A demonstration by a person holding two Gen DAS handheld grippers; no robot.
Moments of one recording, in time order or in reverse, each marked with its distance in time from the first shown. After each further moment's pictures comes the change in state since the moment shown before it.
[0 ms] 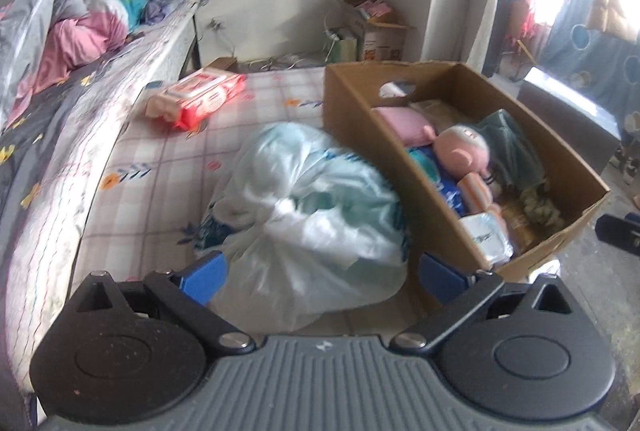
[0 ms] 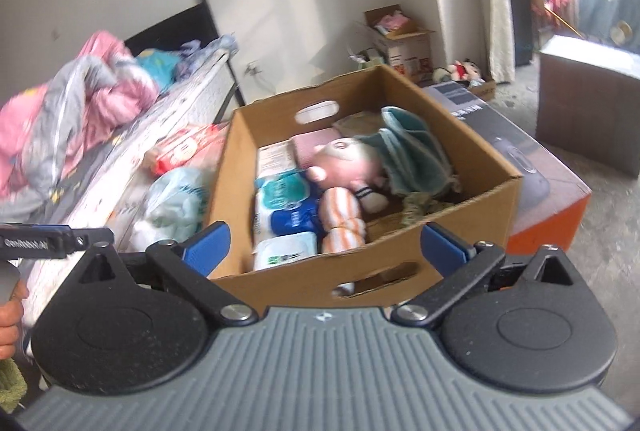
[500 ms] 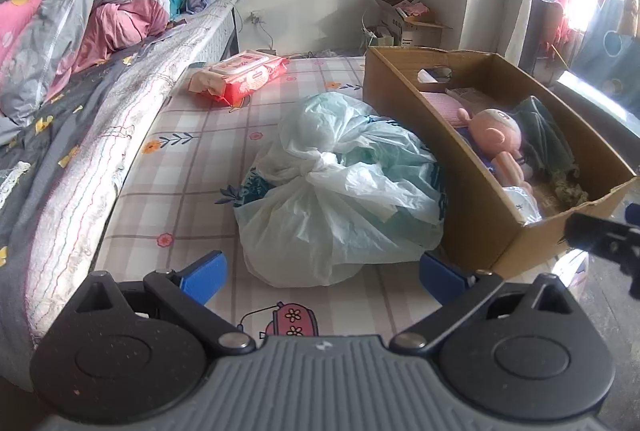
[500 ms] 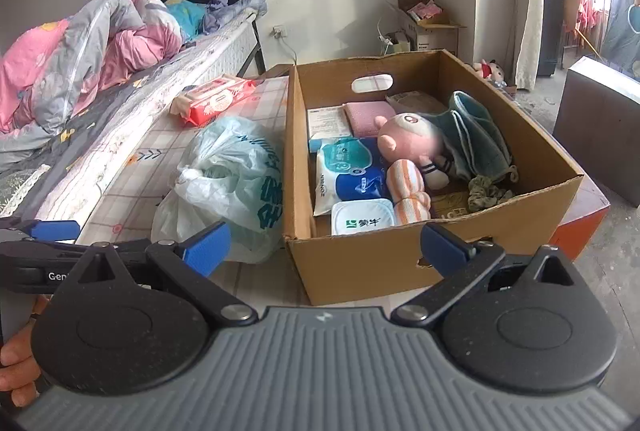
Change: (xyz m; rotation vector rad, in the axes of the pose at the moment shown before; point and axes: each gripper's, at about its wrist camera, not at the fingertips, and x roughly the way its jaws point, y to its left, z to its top) left arm -0.014 0.005 -0.039 -0.048 -0.019 0.079; right arm -0.003 0.092 -0.015 -0.129 0.092 -0.009
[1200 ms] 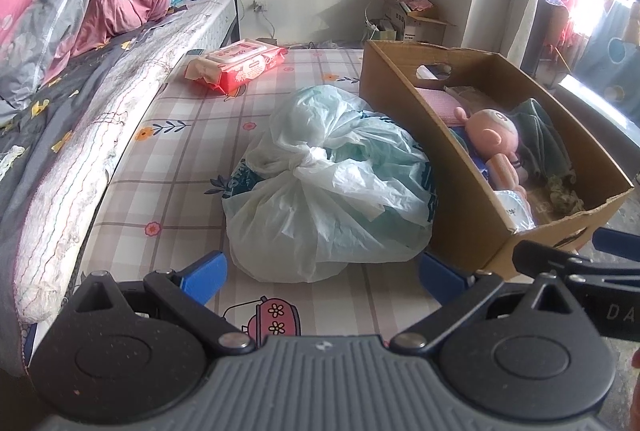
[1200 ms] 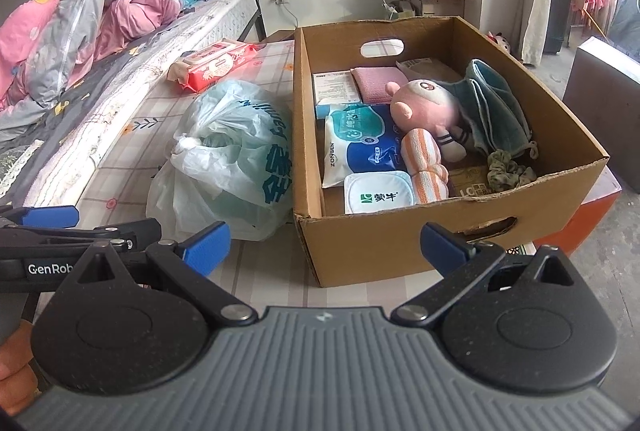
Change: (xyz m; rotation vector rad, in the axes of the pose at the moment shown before) left arm 0.007 -0.009 0.005 -0.043 0.033 -0.001; right arm 0.032 0.004 0.003 -0.016 0.098 -0.005
